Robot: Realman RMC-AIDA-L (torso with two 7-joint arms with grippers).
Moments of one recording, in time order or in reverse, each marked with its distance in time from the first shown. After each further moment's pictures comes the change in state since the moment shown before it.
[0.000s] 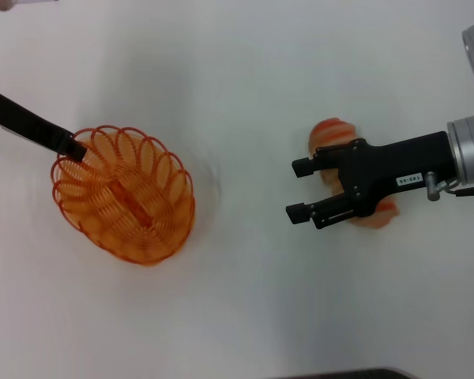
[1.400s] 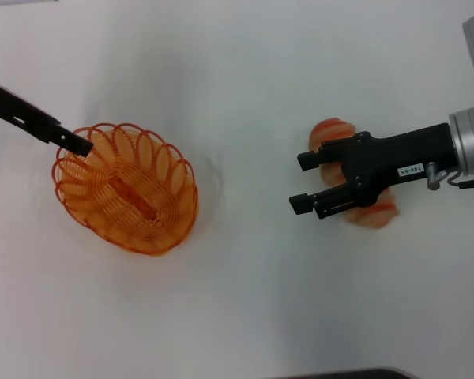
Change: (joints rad) left arm 0.015 0.027 0.012 0.082 -0.052 0.074 0.105; right arm 0.013 -0.013 -0.010 -0.002 -0.006 0.027 0.046
